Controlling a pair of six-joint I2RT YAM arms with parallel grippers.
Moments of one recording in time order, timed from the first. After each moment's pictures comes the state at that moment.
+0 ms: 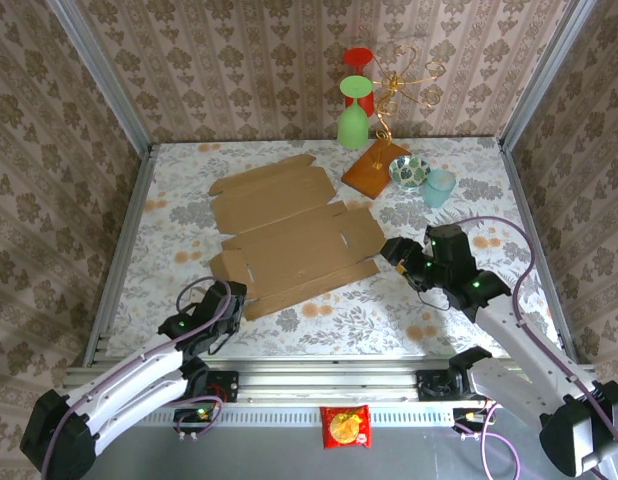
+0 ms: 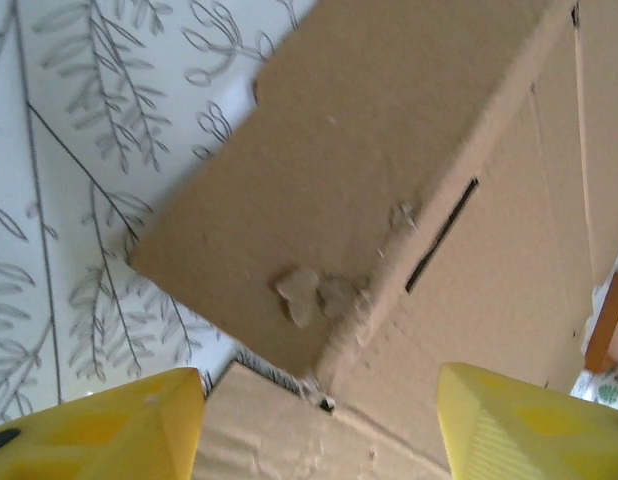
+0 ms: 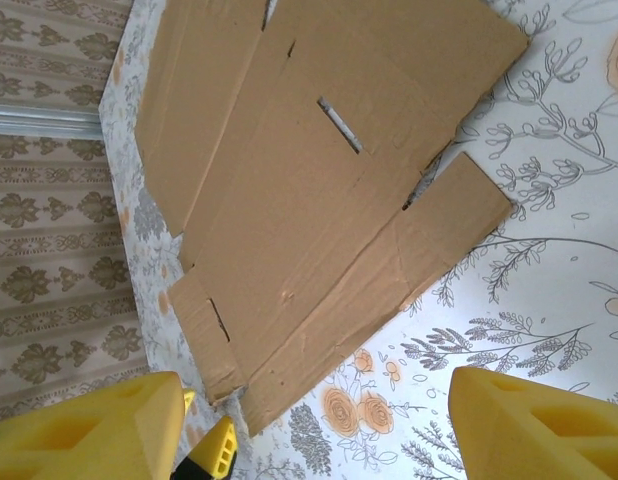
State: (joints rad) left arm -0.71 0.69 0.22 -0.40 -0.29 -1.81; right arm 0.33 0.90 0.61 -0.39 -0.28 1.08
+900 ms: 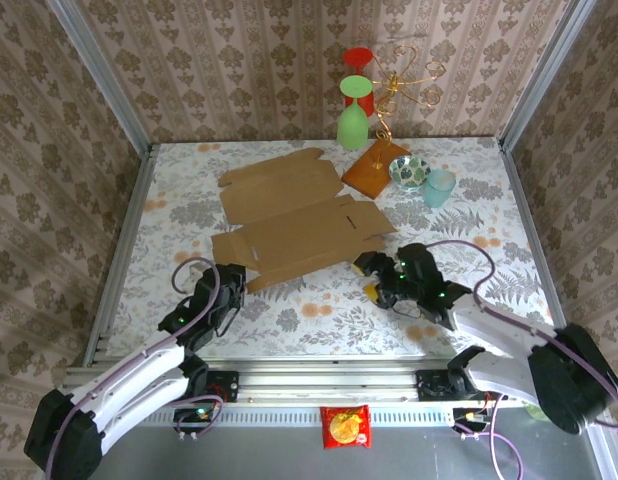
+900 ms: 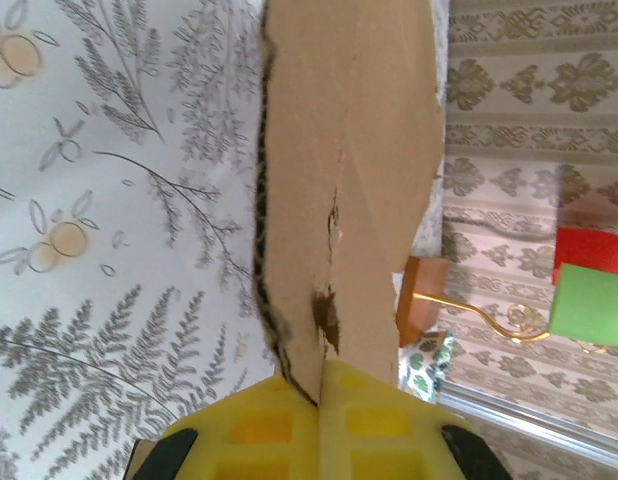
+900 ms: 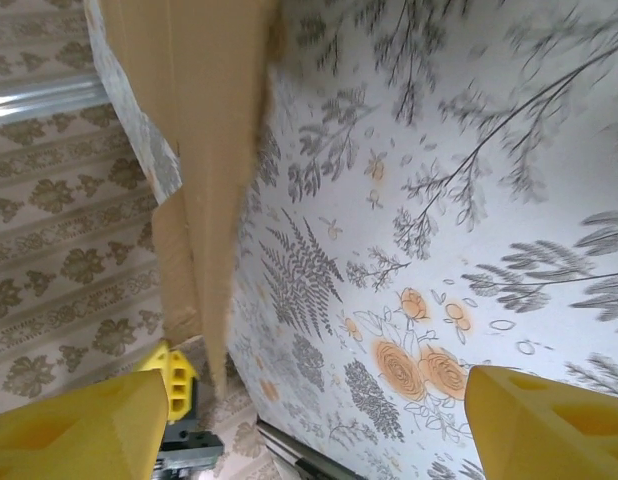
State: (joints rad) left arm -0.65 0.71 0.26 -0.07 -0.30 -1.72; right arm 0.56 1.16 0.41 0.14 -0.30 1.50
